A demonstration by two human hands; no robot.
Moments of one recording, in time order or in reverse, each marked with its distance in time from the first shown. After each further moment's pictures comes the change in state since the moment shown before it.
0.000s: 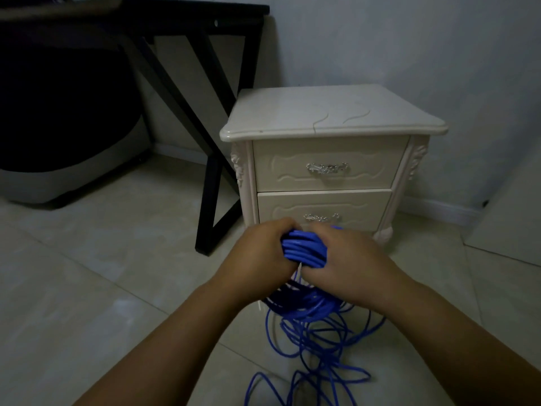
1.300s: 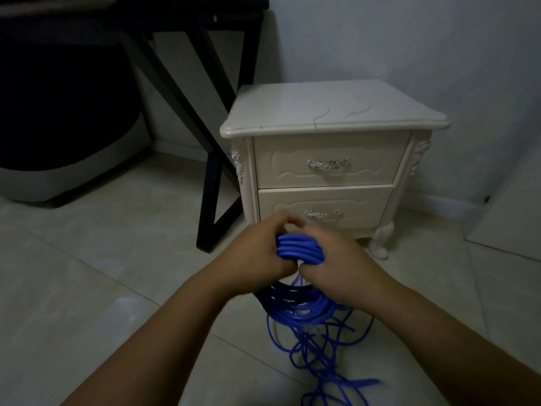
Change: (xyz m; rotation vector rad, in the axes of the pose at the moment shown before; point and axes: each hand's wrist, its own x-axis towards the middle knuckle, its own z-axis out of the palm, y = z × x) left_hand 0.005 -0.008 -0.012 -0.118 -0.227 -0.108; right_hand 0.001 -0.003 0.015 0.348 -0.064 0.065
